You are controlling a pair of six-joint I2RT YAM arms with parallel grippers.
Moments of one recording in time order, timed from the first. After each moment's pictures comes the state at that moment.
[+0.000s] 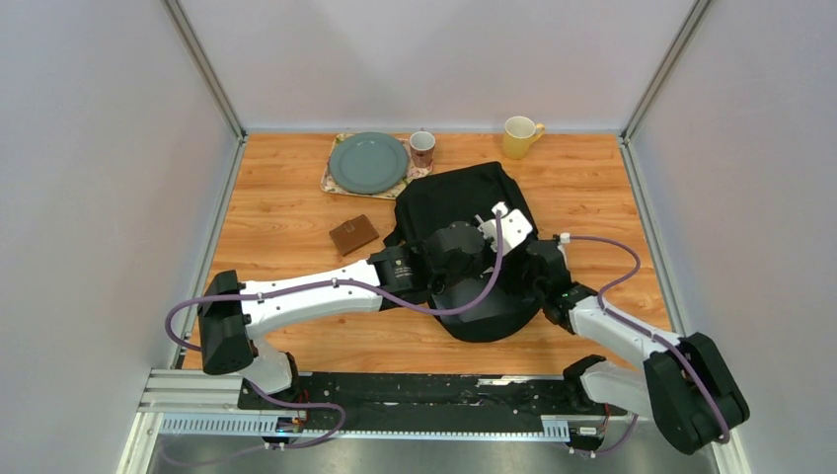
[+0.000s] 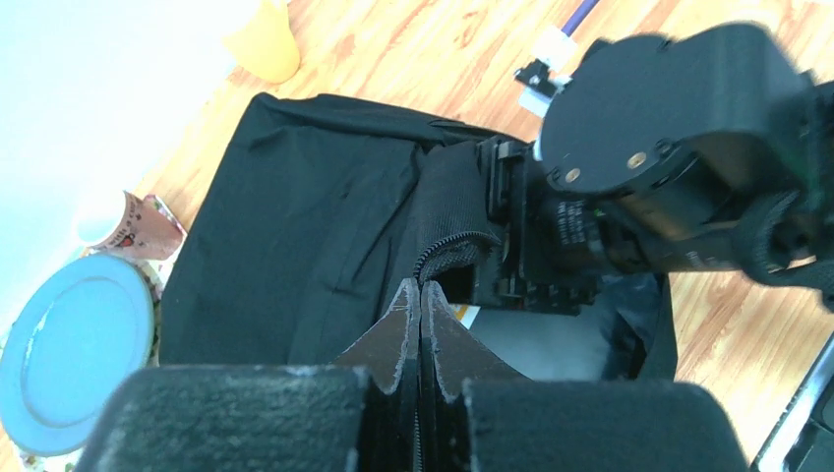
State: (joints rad) left arm -1.24 1.56 1.37 -0.15 -0.38 0.15; right arm 0.46 1.16 0.40 0.19 0.02 1.46
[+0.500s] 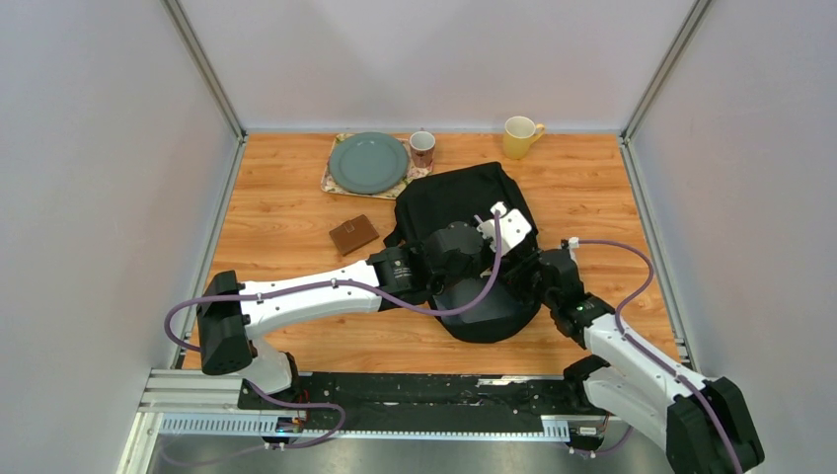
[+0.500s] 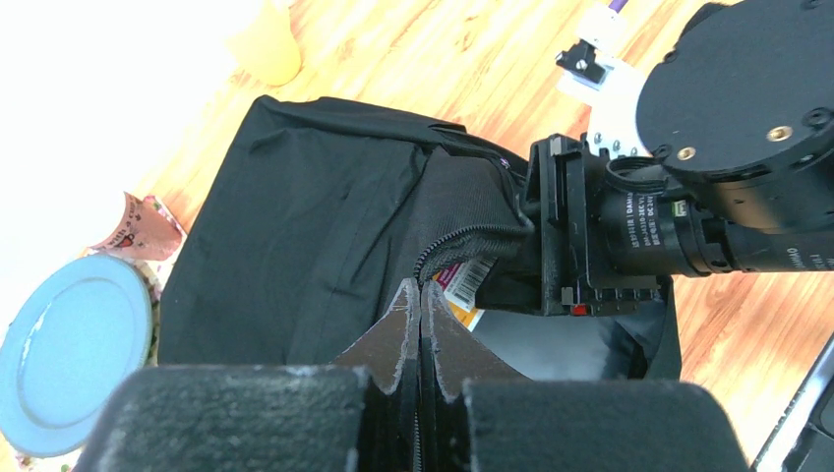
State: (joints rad) left arm -1.24 1.55 1.33 -0.12 -0.39 0.14; right arm 0.44 0.88 0.35 -0.03 -0.01 1.31
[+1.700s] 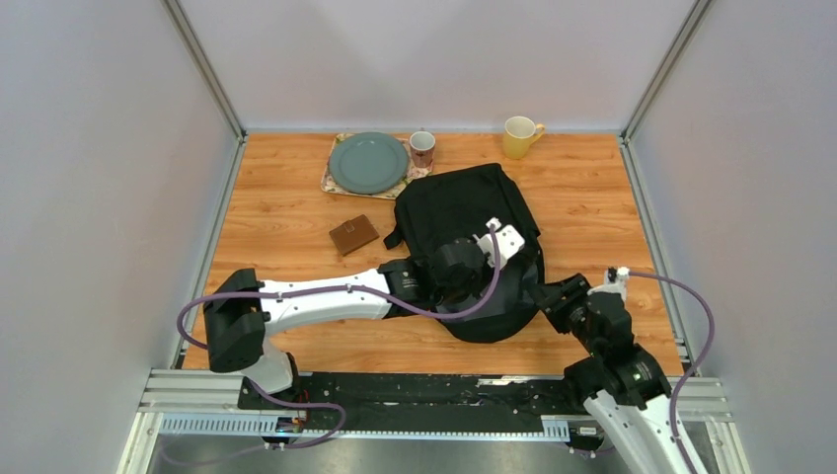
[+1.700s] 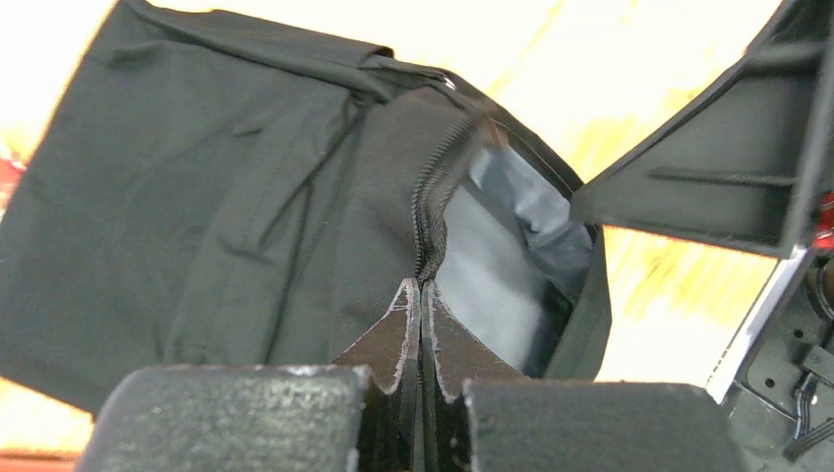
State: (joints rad) left arm -1.22 1.56 1.20 -0.05 -0.31 -0.01; right arm 0.39 0.21 0.36 -0.62 0.06 1.13
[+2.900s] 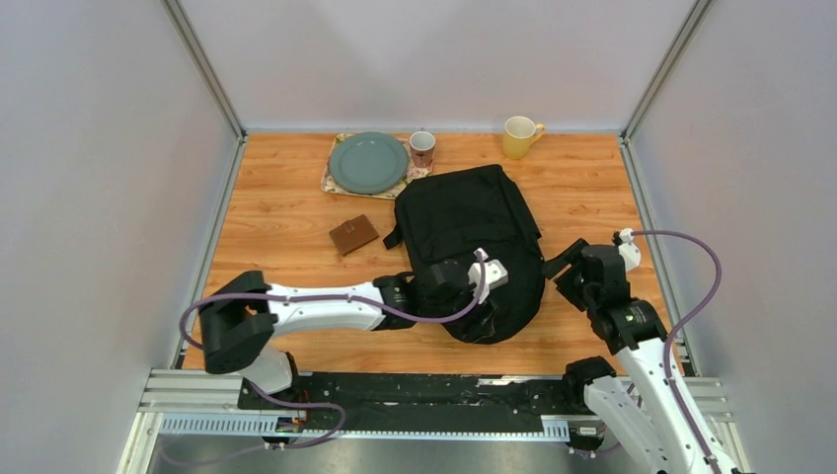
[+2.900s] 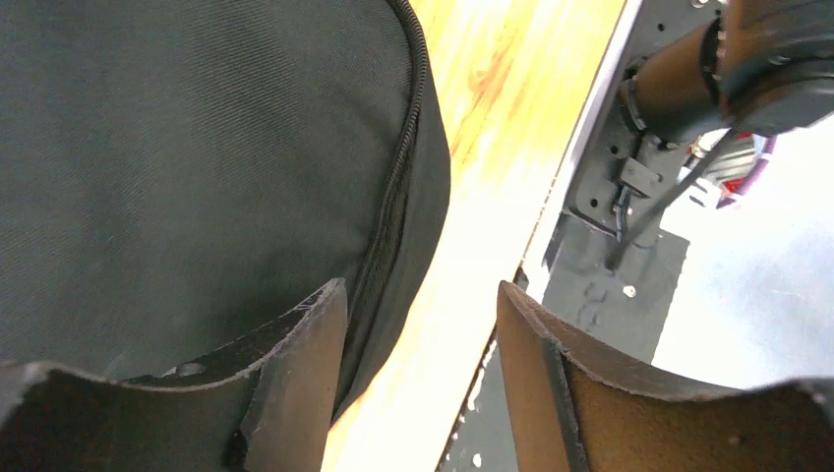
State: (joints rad) left arm -1.22 1.63 1.00 0.02 0.14 -0.25; right arm 0.28 0.59 0.62 -0.73 0.24 0.93
